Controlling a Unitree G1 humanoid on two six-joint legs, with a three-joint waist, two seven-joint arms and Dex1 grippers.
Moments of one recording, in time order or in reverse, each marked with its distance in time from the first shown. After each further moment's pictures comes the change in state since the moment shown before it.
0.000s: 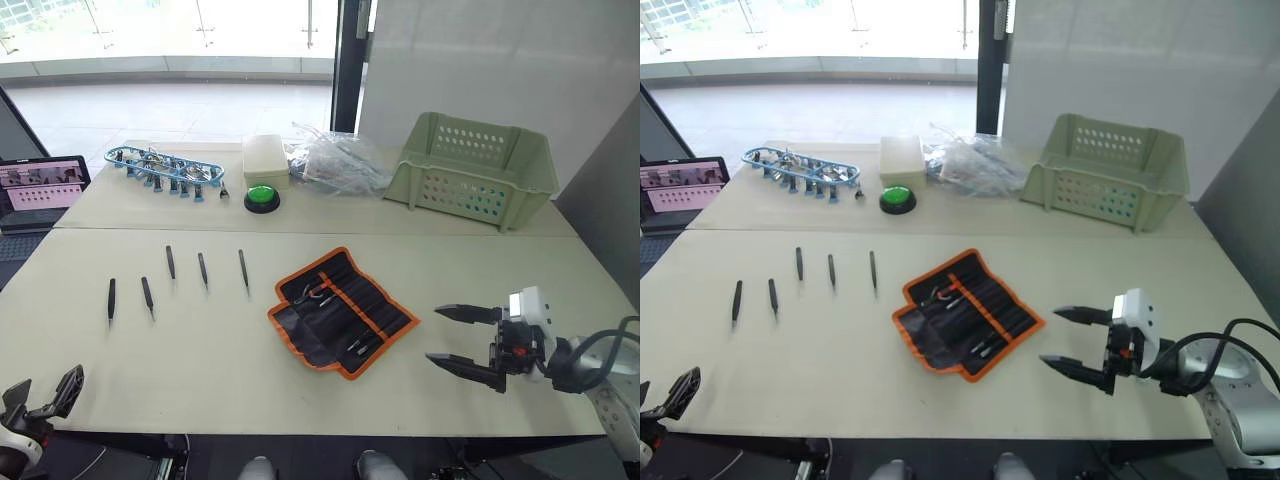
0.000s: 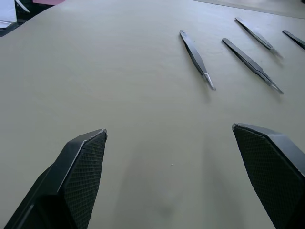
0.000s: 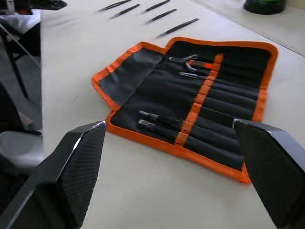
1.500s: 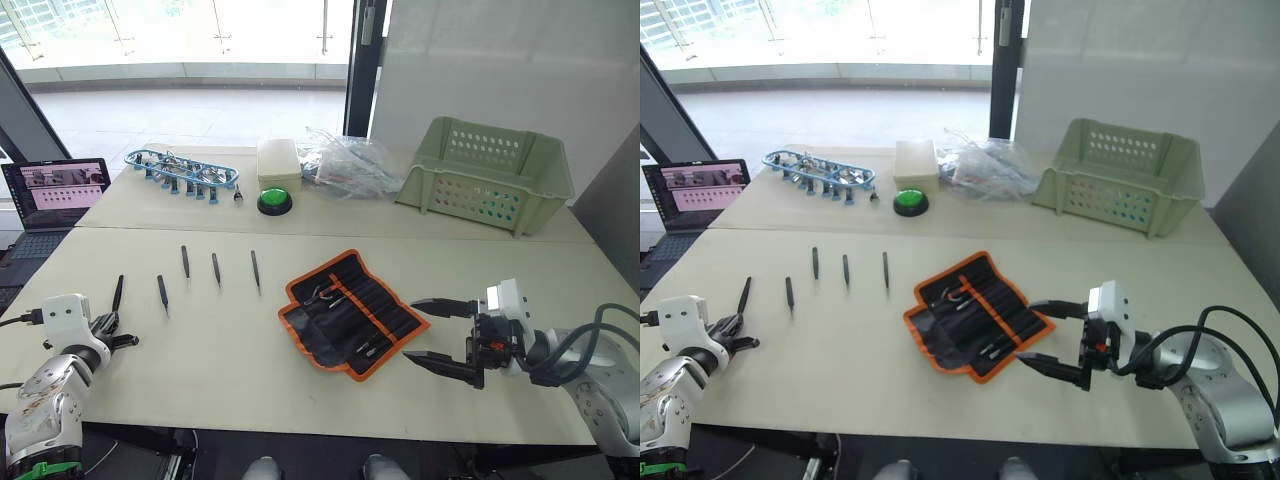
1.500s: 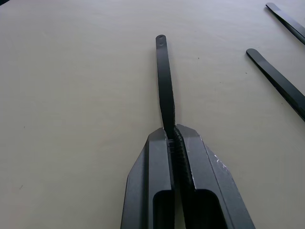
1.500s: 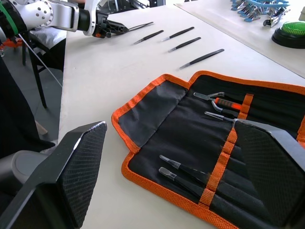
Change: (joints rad) left arm -0.513 0.149 -0.284 0.395 0.244 0.078 0.135; right arm -0.032 0.029 0.032 -0.101 0.045 0.066 -0.099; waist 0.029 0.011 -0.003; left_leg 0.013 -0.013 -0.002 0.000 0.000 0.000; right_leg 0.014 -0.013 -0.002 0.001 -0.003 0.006
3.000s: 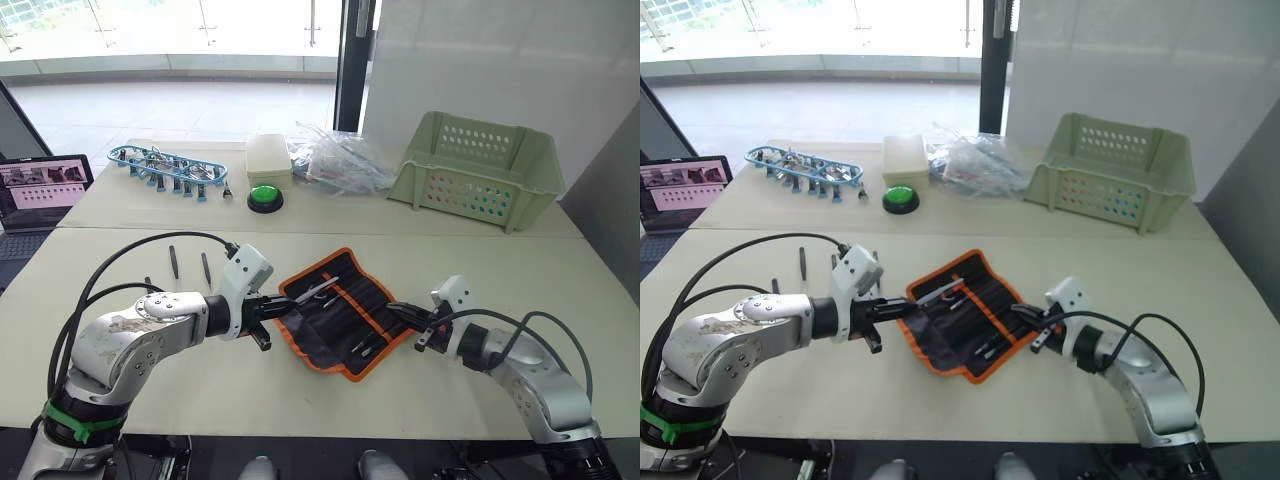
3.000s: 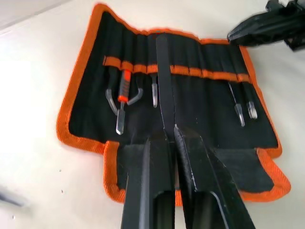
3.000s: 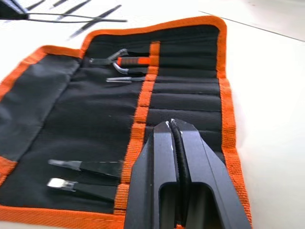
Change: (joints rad) left arm -0.357 0.179 -0.608 -0.653 -0.320 0.696 -0.258; right arm -0.115 0.253 0.164 0.146 -0.249 0.064 -0.434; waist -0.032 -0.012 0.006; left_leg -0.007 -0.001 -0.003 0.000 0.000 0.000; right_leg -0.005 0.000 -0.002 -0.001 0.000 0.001
